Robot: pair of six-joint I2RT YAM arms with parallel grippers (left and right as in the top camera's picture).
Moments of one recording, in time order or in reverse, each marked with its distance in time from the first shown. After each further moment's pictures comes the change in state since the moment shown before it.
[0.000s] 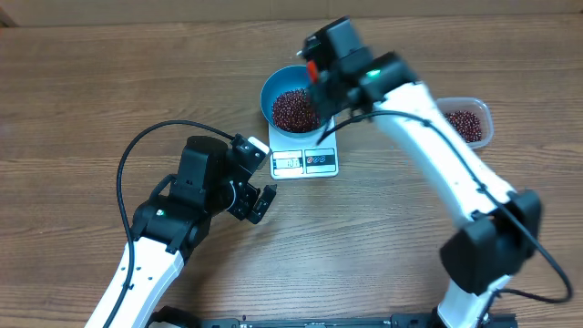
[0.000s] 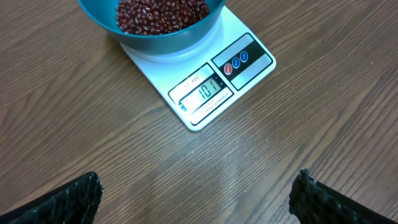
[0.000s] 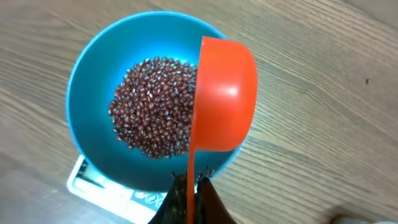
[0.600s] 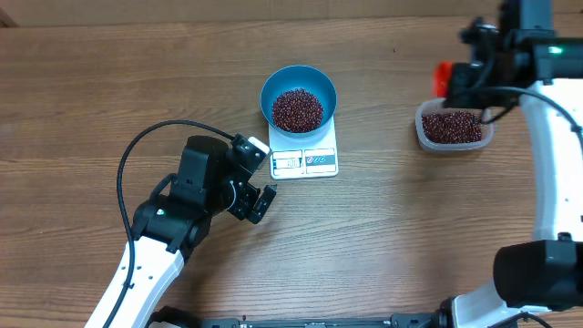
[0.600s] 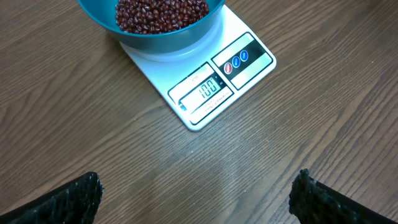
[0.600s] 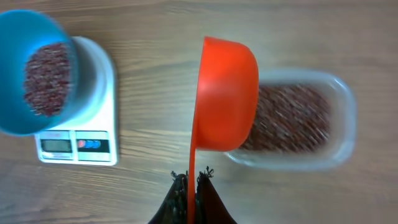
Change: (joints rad) left arm 0.000 0.003 0.000 0.000 0.000 0.000; right arm -0.559 -0.158 0.012 -0.338 -0.214 0.000
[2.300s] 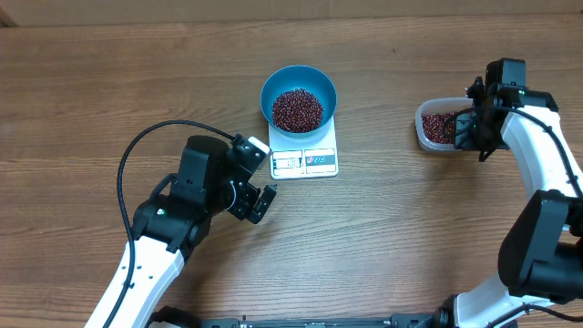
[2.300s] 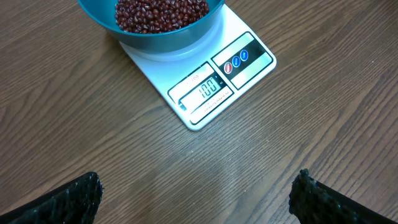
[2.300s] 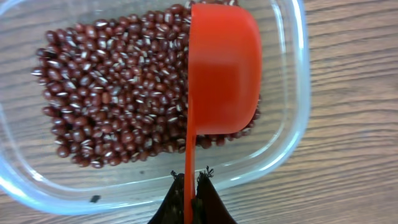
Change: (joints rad) left arm 0.000 0.001 0.000 0.000 0.000 0.000; right arm -0.085 0.049 -0.512 0.431 0.261 -0.031
